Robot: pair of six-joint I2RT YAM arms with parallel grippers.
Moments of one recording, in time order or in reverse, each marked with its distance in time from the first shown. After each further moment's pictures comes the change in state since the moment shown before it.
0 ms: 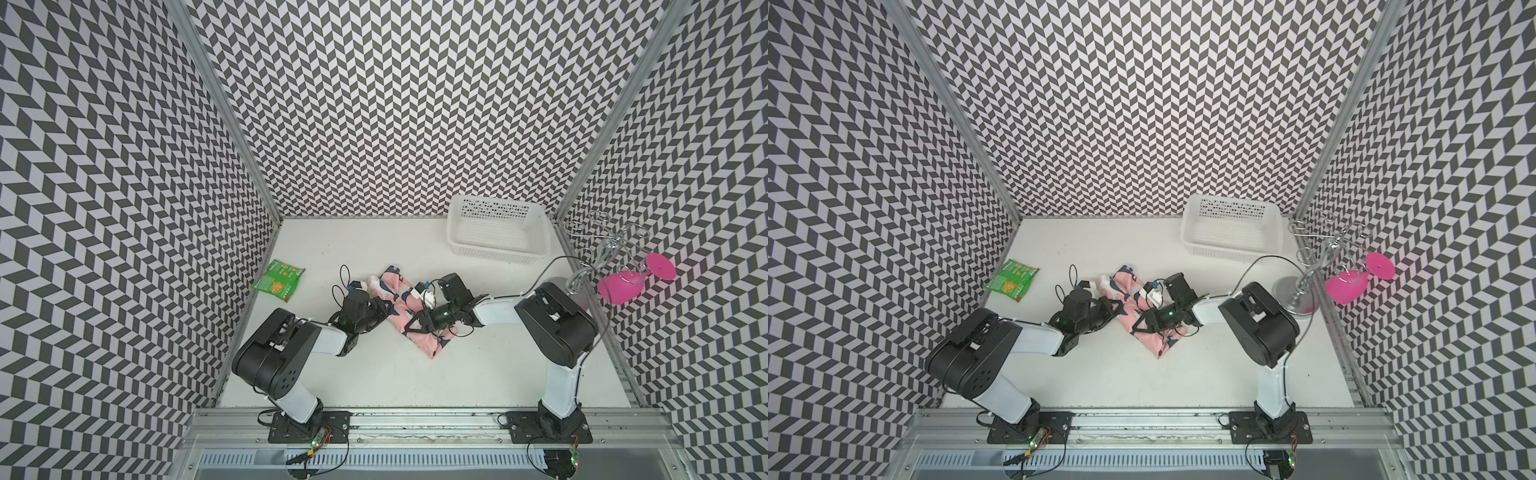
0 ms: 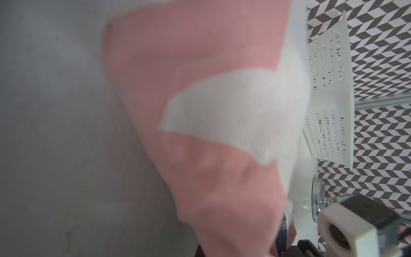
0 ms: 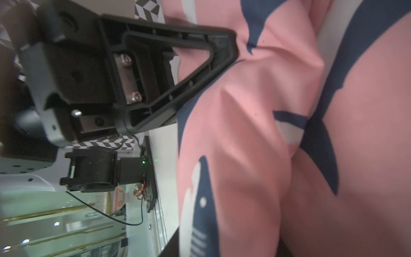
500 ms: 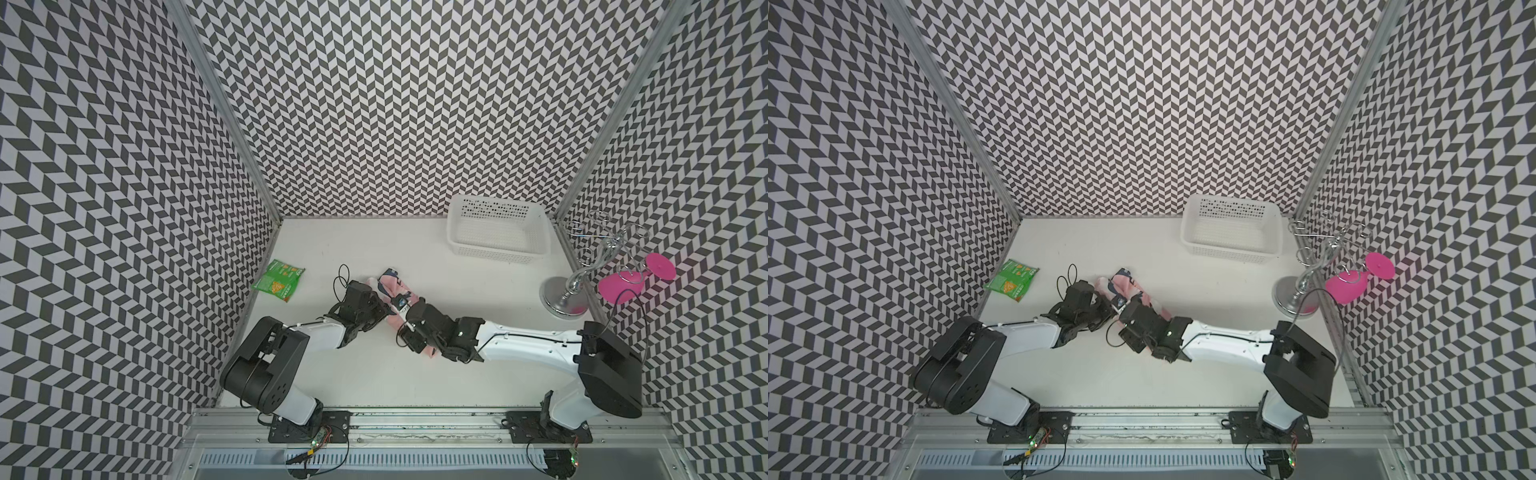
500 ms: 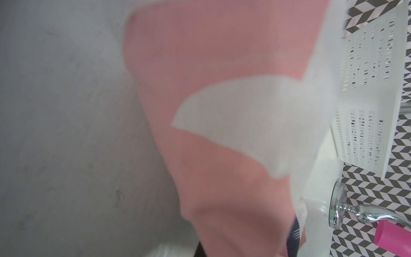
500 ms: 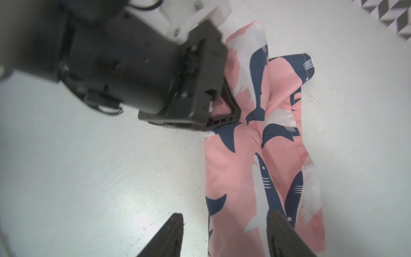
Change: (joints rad) left arm -0.002 -0.081 0.098 -0.356 -0.002 -0.016; right arm 0.509 -0.256 0.076 -0.292 1.118 -0.294
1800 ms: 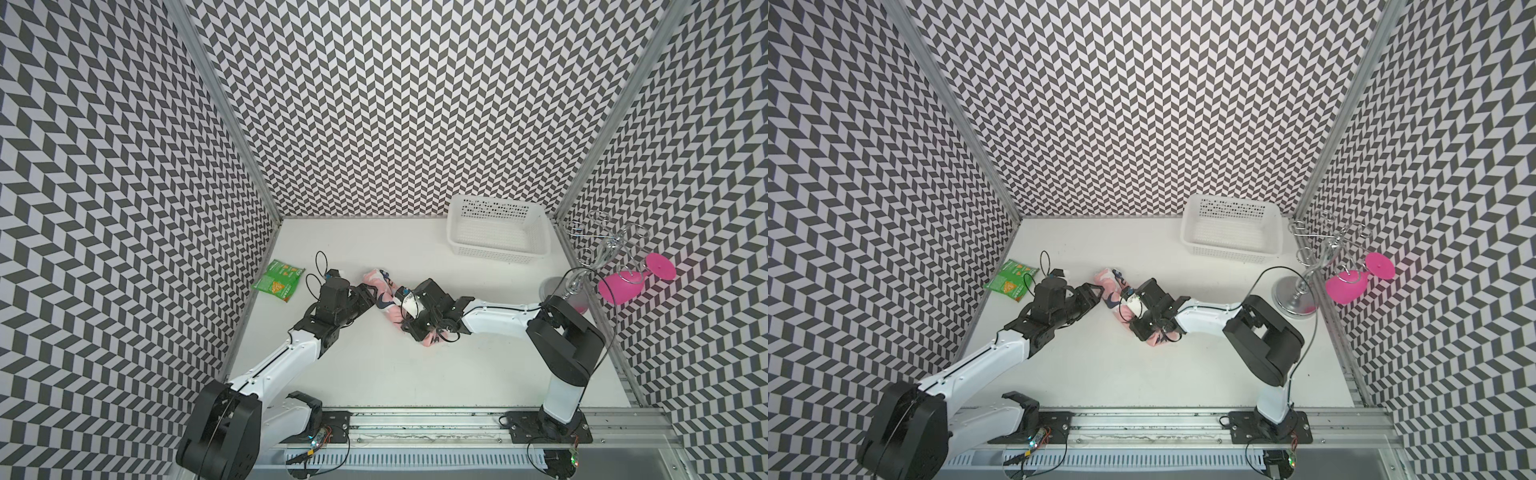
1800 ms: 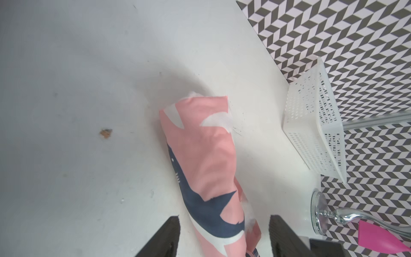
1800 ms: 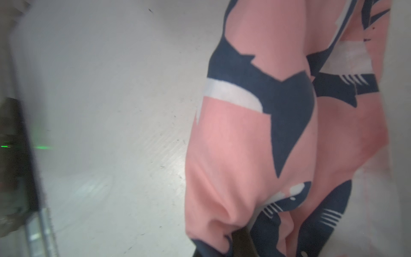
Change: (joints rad) left arm 0.106 -0.396 -0.018 -0.225 -0.057 0.135; right arm -0.311 0.222 0.038 0.092 -0.727 0.039
